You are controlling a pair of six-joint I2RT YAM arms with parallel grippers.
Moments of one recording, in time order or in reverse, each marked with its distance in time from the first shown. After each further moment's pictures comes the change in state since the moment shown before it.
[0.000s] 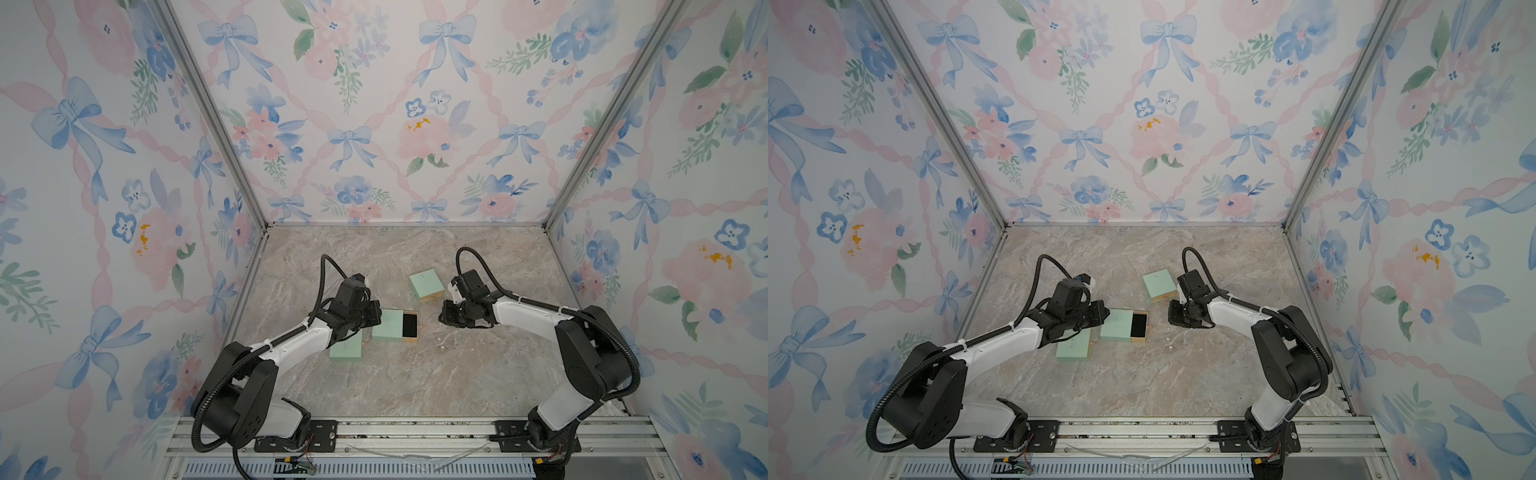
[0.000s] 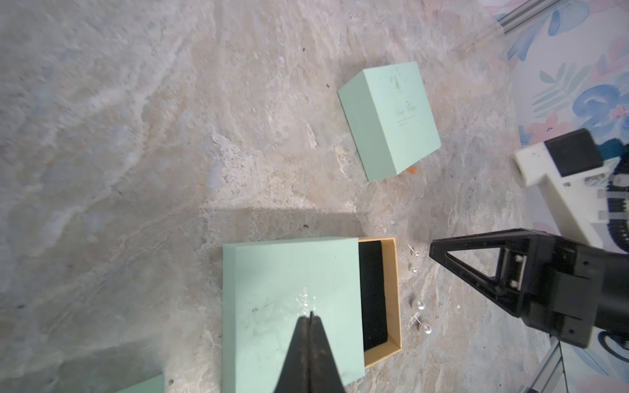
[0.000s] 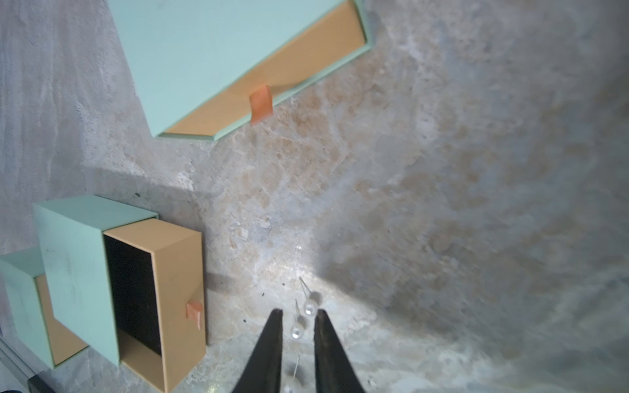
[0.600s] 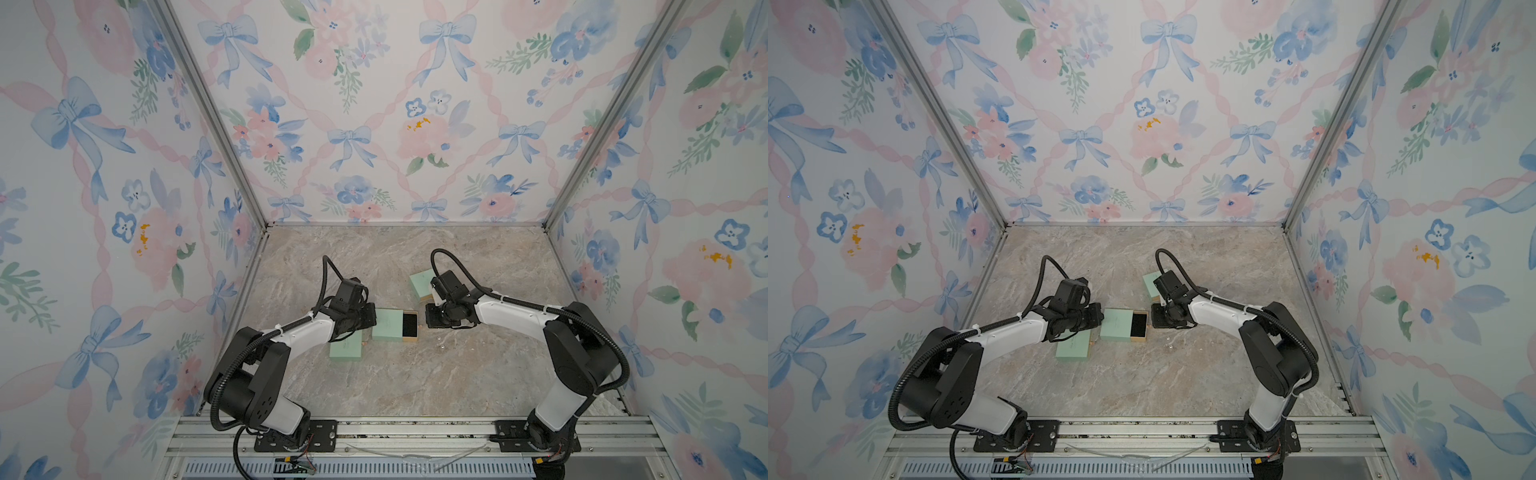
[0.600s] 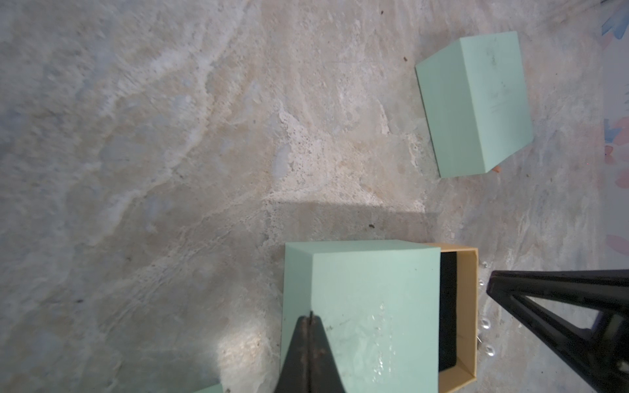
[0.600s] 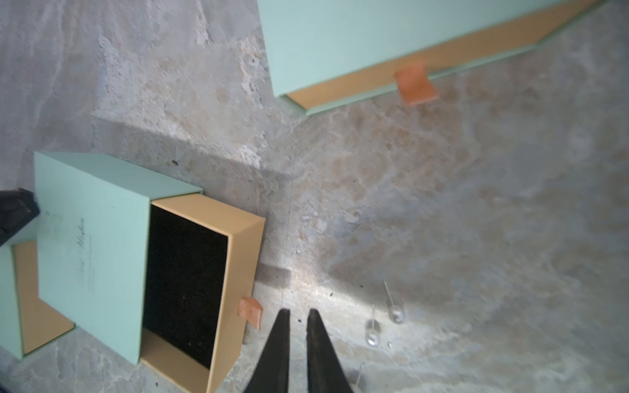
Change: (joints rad) left arm 0.038 0.111 0.009 -0.039 -0.018 0.029; right arm 0.162 0.089 0.134 -0.097 0.104 -0.044
